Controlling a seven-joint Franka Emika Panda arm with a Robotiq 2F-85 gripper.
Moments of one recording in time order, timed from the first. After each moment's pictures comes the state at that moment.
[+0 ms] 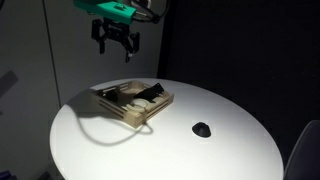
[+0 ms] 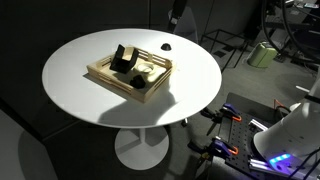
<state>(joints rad) 0.13 -0.26 -0.22 -2.22 0.25 2.08 -0.58</state>
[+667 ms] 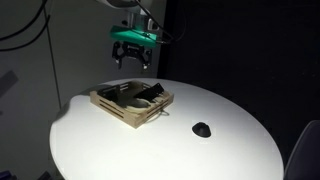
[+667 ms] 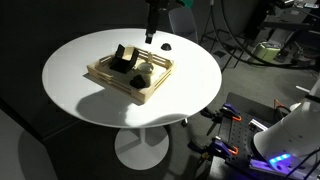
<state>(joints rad) 0.06 0.06 -0.13 -2.00 0.25 2.16 -0.75</state>
